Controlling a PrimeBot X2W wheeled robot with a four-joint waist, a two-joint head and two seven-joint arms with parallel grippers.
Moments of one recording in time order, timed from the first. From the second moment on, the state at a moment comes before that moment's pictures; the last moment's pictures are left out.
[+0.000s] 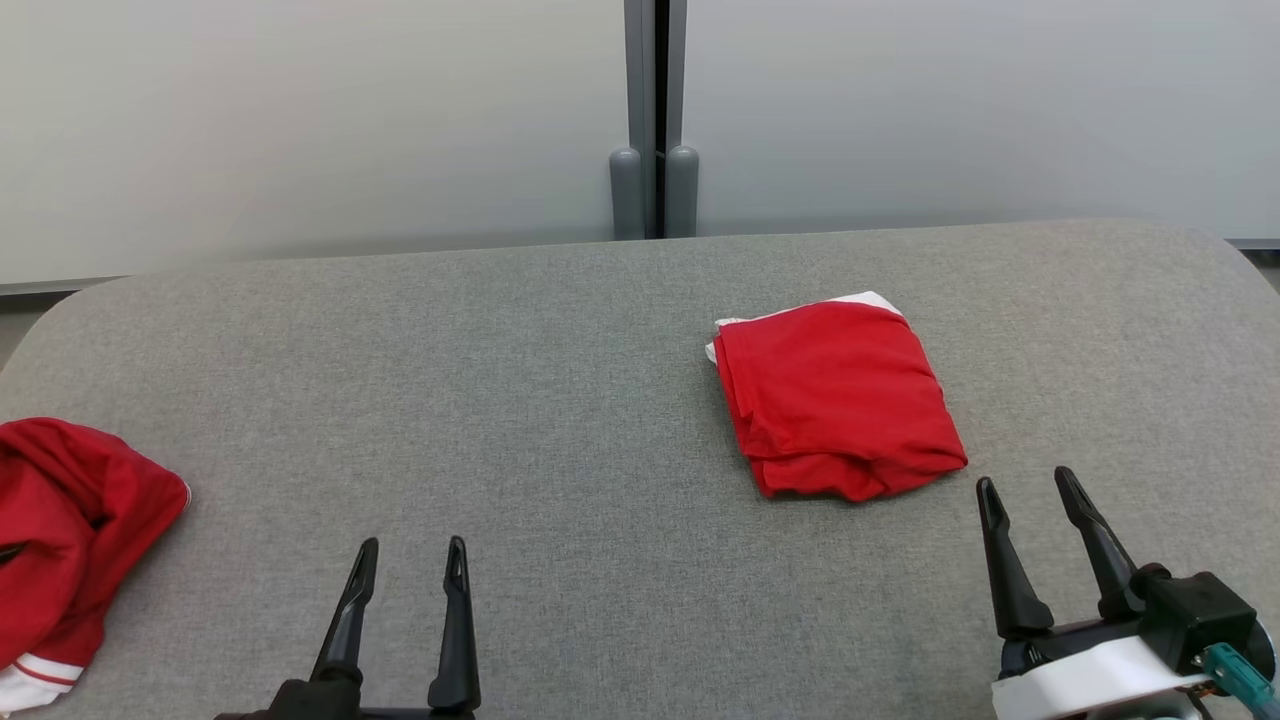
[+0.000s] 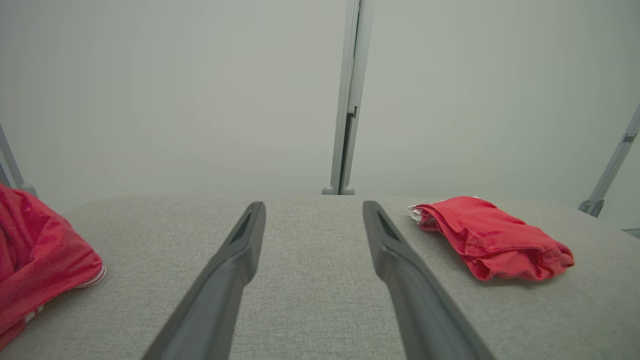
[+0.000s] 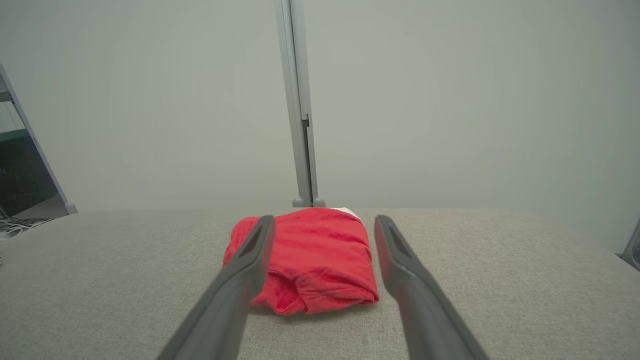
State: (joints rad) left arm 0.16 0.05 -0.23 -0.04 -0.18 0.18 -0.26; right arm -0.02 -0.15 0.14 0.22 0.22 0.13 -0.26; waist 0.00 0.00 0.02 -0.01
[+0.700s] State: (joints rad) left arm 0.17 0.05 -0.23 -0.01 -0.18 0.17 -0.26; right arm -0.02 -0.15 0.16 0.23 0.22 0.13 -0.26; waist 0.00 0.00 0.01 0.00
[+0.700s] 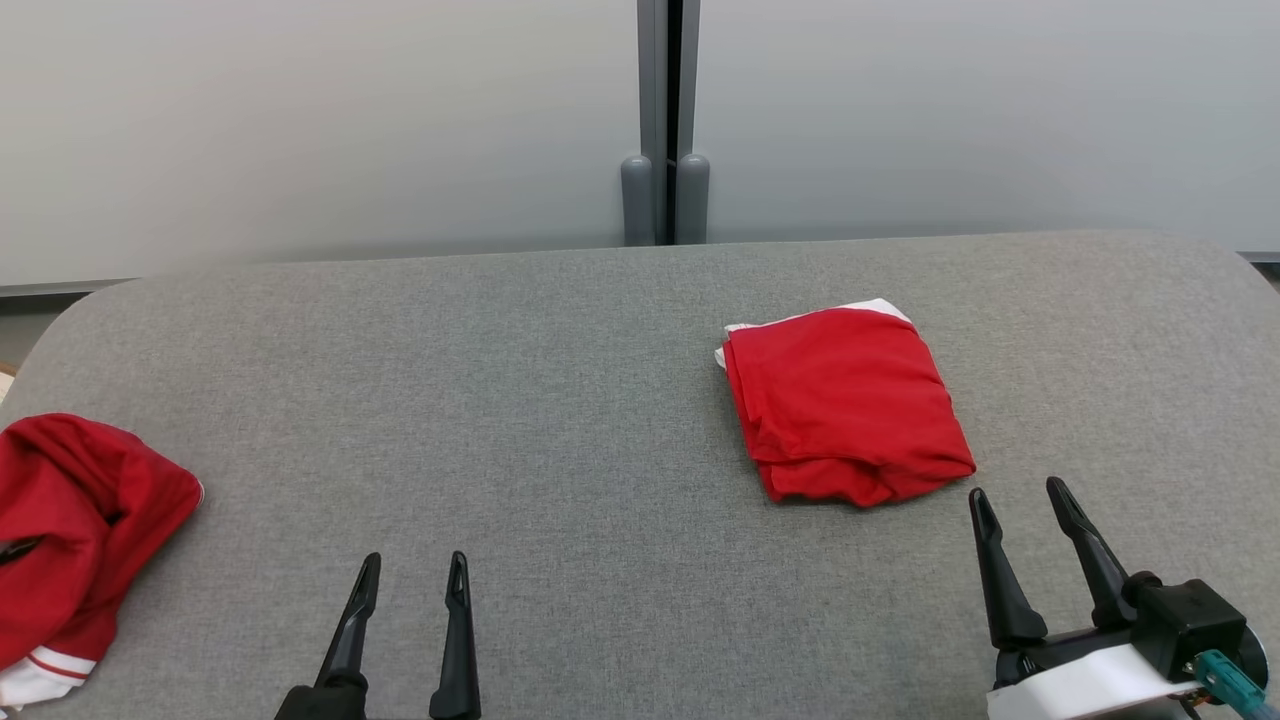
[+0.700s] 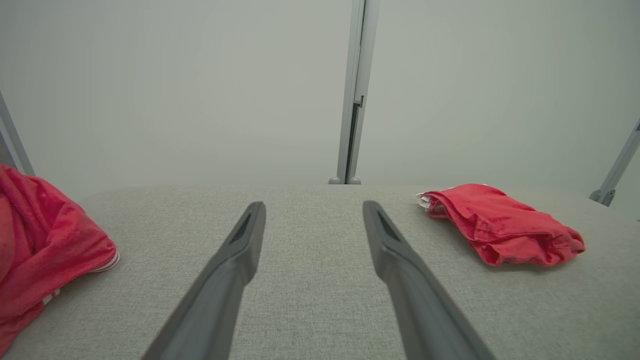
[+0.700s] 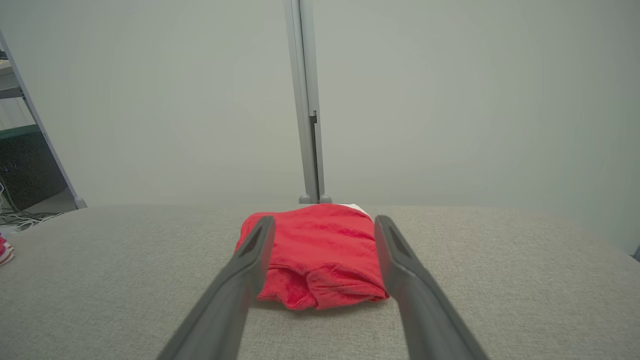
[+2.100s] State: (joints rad) left arm -0.13 0.05 -0.40 -0.01 -0.13 0.16 -0.26; right arm -0.49 -0.73 0.36 0.34 1.48 0.13 0.36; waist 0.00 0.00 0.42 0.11
